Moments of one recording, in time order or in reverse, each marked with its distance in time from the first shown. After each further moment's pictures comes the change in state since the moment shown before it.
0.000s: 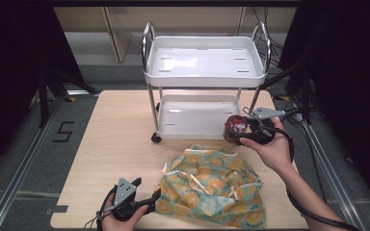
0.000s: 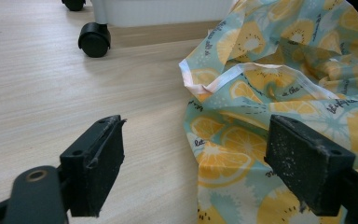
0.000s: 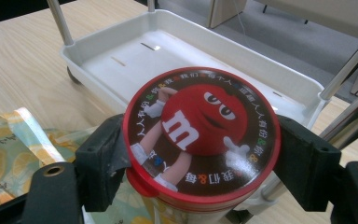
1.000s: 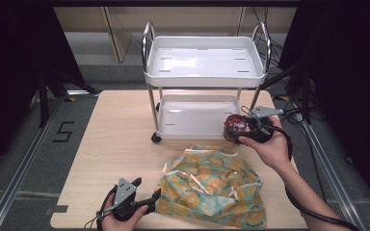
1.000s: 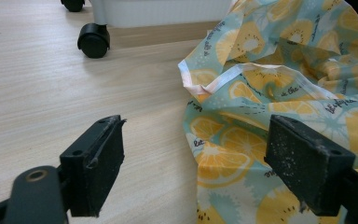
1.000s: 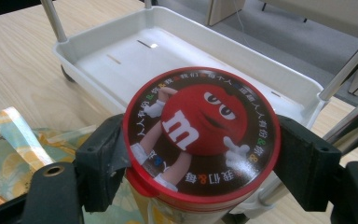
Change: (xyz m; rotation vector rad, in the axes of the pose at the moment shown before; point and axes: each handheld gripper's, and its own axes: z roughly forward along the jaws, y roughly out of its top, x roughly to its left) left arm -0.001 0.000 0.000 -0.008 -0.001 -0.006; right arm -0.003 0.002 0.006 0.013 -0.005 -0.005
